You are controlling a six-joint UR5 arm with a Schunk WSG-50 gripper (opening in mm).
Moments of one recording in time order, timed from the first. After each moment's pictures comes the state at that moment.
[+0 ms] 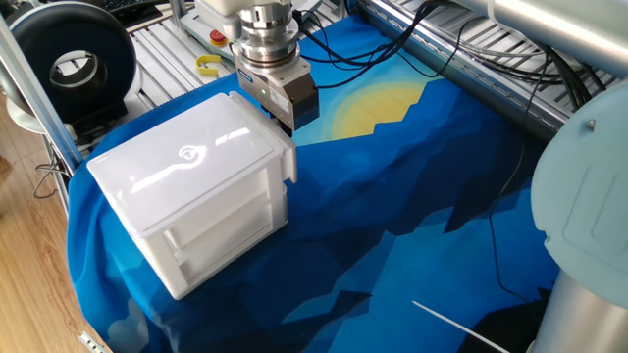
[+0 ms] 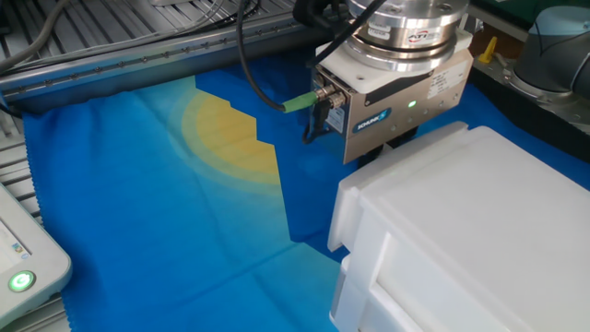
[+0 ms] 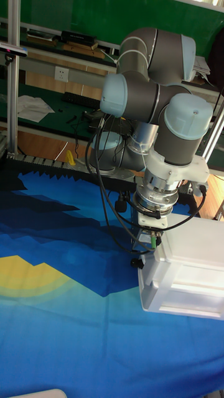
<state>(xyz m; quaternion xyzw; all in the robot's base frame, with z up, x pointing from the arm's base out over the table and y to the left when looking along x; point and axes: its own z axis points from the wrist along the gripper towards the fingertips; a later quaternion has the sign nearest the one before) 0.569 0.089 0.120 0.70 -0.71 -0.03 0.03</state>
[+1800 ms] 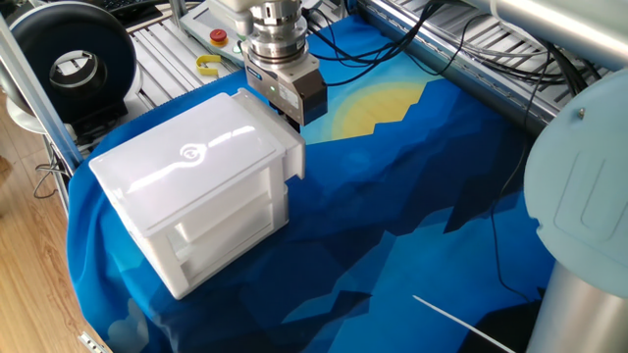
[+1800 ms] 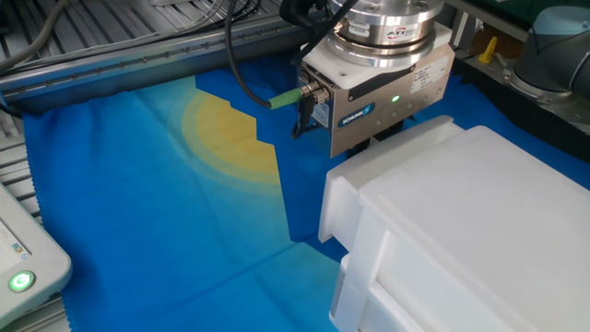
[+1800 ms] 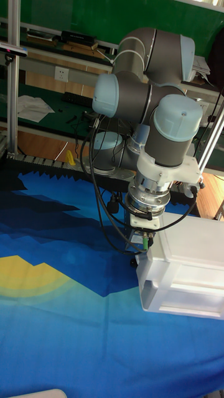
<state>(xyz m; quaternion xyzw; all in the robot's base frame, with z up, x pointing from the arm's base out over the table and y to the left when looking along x) 0.568 0.074 0.116 0.71 -0.71 -0.04 0.04</state>
